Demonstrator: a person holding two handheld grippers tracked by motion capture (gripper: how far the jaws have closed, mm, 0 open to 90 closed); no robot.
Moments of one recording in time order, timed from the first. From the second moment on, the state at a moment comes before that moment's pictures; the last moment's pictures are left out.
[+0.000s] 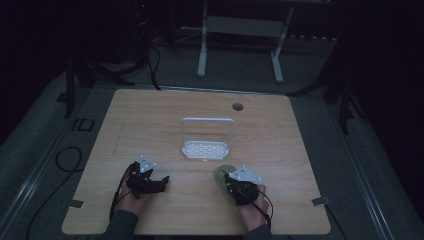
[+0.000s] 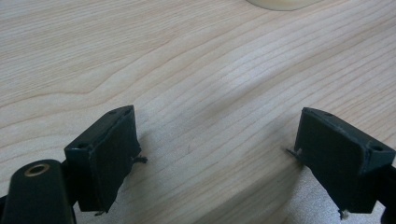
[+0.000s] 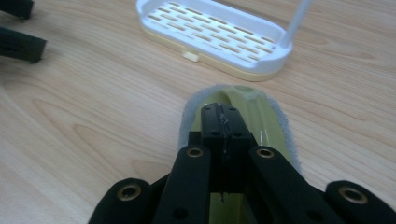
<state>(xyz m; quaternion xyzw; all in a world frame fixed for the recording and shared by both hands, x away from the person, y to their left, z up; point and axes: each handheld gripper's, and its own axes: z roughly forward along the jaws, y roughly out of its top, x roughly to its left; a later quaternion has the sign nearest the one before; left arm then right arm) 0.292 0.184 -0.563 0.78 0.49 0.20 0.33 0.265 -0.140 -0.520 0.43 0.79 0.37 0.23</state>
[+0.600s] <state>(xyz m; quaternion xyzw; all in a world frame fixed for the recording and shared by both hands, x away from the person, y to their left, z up) 0.292 0.184 -0.563 0.78 0.49 0.20 0.33 0.252 -0.169 -0.520 0.44 0.79 0.36 0.23</state>
